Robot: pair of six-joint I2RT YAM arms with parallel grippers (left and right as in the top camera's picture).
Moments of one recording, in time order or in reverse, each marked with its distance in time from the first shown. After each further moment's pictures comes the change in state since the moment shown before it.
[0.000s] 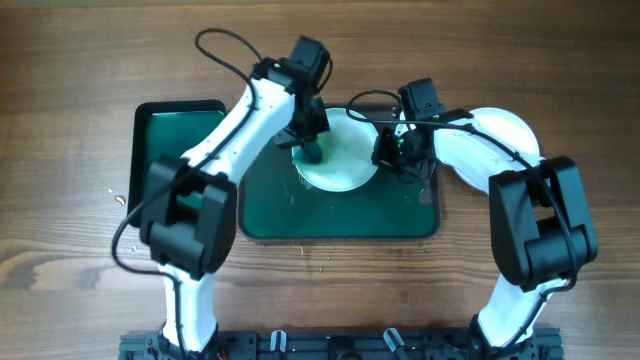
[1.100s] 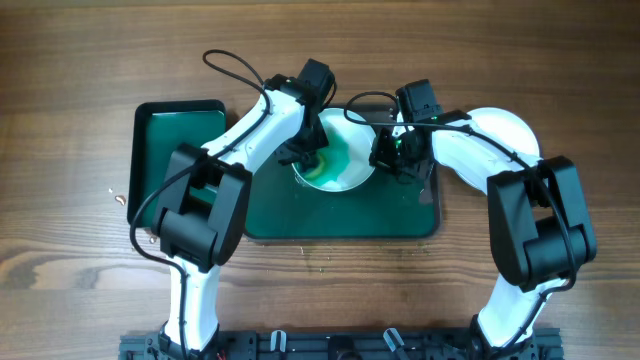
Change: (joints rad) left arm -0.020 0.058 -0.080 0.037 -0.084 -0.095; right arm 0.008 0.000 -0.006 0.011 -0.018 -0.001
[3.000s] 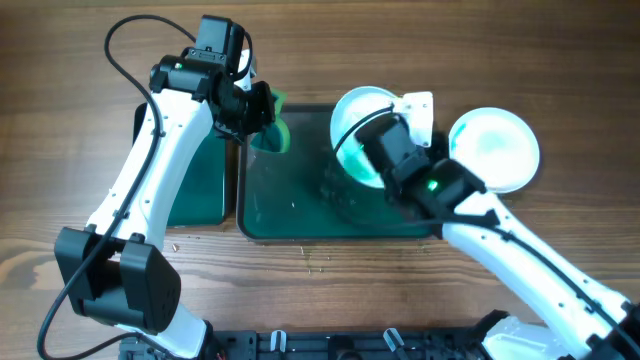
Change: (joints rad) left arm 0.242 -0.398 -0.020 -0.101 0.261 0.351; right arm 0.390 -0.554 -0.053 -0.202 1.126 -0.209
